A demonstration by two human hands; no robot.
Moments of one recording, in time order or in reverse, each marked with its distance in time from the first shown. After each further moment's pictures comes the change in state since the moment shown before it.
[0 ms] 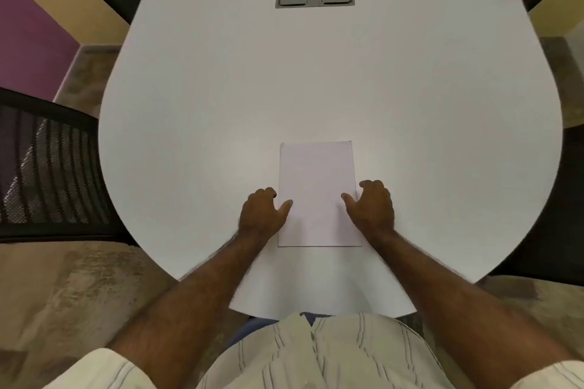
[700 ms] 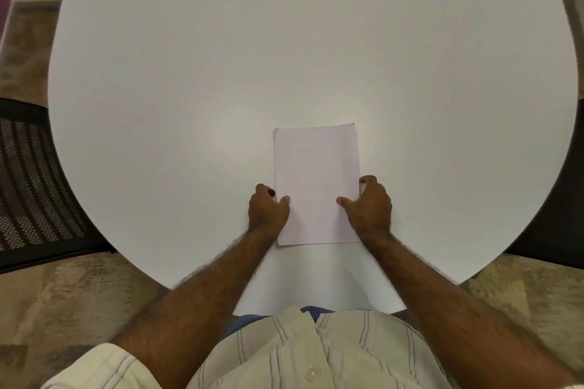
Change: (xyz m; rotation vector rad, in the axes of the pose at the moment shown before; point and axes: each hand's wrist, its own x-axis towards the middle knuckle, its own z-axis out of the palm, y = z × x) left_hand 0.047 -0.005 0.039 -0.350 -0.101 -0.349; right_hand 0.008 -0.016 0.023 0.132 -0.035 0.292
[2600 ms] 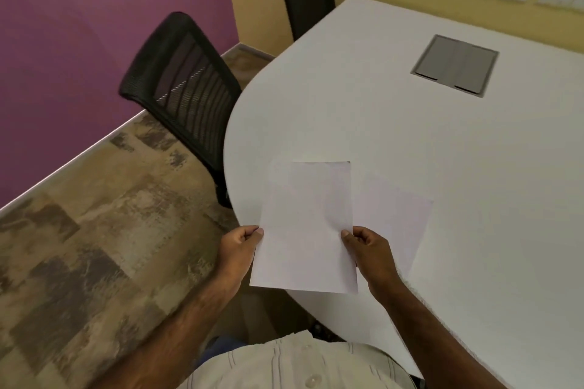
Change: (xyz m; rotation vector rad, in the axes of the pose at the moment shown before) left_hand -0.214 -0.172 -0.102 -0.846 0.451 -0.109; right_hand -0.145 -0.018 -0.004 0.466 -0.612 -0.417
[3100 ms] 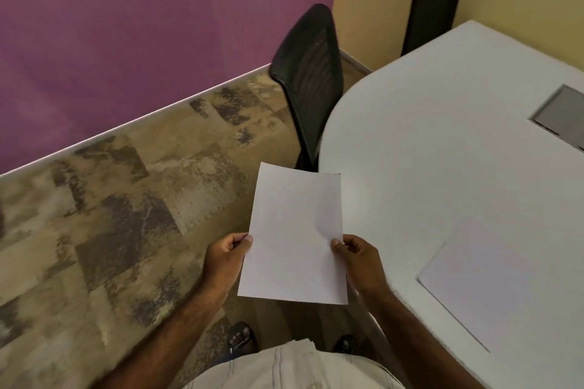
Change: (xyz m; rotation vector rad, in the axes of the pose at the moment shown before) left_hand 0.006 -0.066 -0.235 -0.212 0.240 -0.098; right_hand -0.042 -0.020 0.237 -0.244 -0.297 -0.051
